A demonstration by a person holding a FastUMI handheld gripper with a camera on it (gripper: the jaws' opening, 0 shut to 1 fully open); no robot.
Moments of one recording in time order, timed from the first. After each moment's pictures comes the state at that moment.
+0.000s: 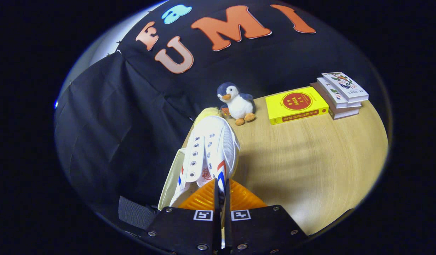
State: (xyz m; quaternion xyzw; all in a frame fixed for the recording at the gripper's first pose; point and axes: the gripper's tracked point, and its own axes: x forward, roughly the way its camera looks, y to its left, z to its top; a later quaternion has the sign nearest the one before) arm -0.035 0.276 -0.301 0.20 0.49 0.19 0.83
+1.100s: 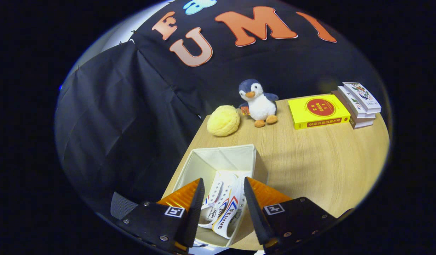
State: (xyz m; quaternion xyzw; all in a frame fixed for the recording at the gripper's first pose) arm -0.012 0.334 -0.308 0.17 0.45 0.20 0.85
